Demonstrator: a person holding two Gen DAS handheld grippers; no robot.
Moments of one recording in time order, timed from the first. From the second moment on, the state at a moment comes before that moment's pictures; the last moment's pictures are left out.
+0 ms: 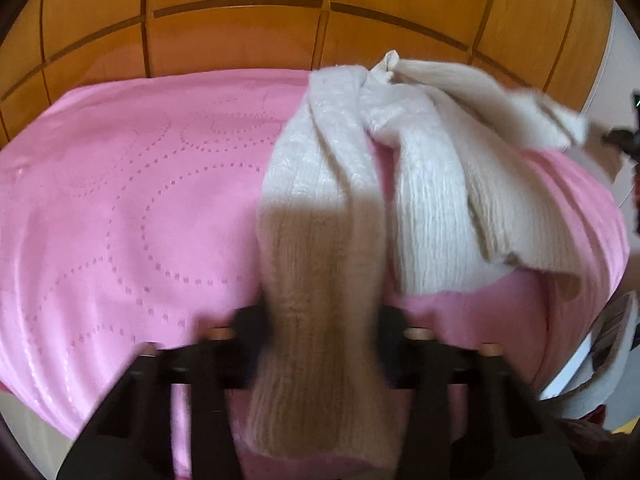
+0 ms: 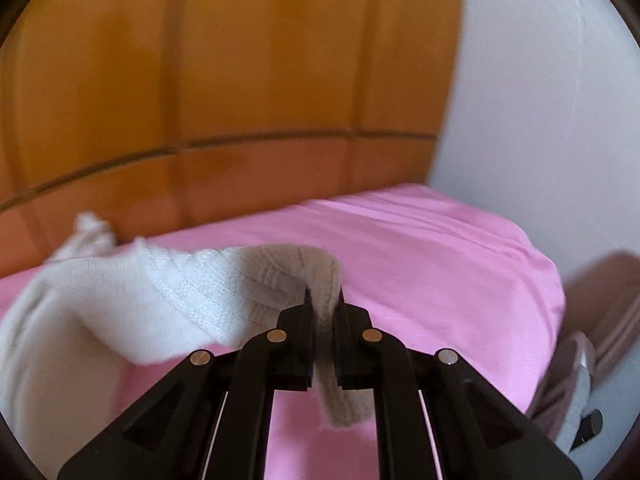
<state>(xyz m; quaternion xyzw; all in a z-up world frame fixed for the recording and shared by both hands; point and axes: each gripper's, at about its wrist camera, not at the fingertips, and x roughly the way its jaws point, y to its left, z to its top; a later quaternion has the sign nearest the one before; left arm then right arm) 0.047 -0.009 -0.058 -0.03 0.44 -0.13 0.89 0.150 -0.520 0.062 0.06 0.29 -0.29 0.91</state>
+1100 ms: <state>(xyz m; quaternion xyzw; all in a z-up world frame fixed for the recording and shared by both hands) 0.113 -0.021 -0.063 -0.21 0.46 -0.32 0.80 0.149 -0.341 -0.066 0.35 0.43 0.16 0.81</state>
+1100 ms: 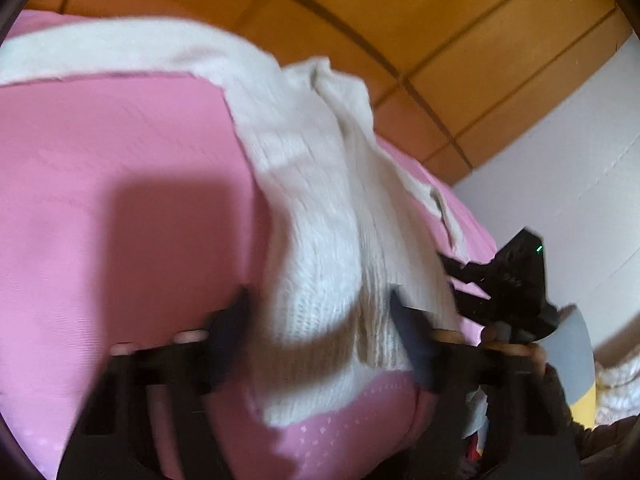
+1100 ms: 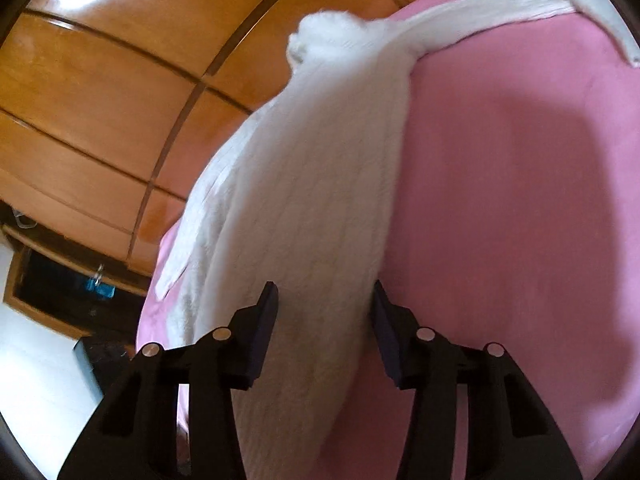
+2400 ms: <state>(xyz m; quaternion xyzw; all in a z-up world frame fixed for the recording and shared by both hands) 0.054 0.083 -0.048 -0.26 0.48 -0.18 0.82 0.077 -0.419 -0.061 0.30 0.45 0.03 0.84</state>
